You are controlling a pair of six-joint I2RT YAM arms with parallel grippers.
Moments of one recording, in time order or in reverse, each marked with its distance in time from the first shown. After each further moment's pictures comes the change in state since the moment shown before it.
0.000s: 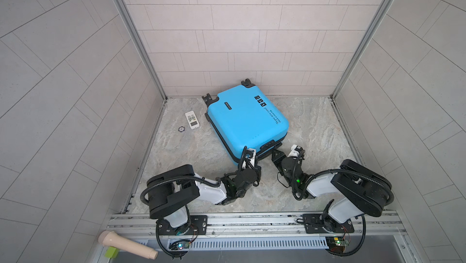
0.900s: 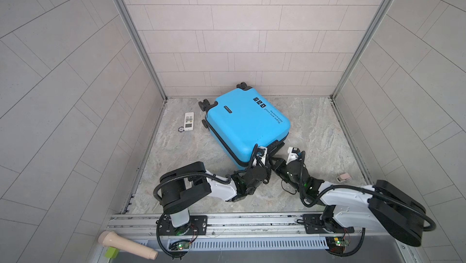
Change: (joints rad) left arm -0.020 0.090 0.126 0.021 0.055 0.041; right arm 0.012 -0.465 -0.027 -0.478 -0.218 -0.097
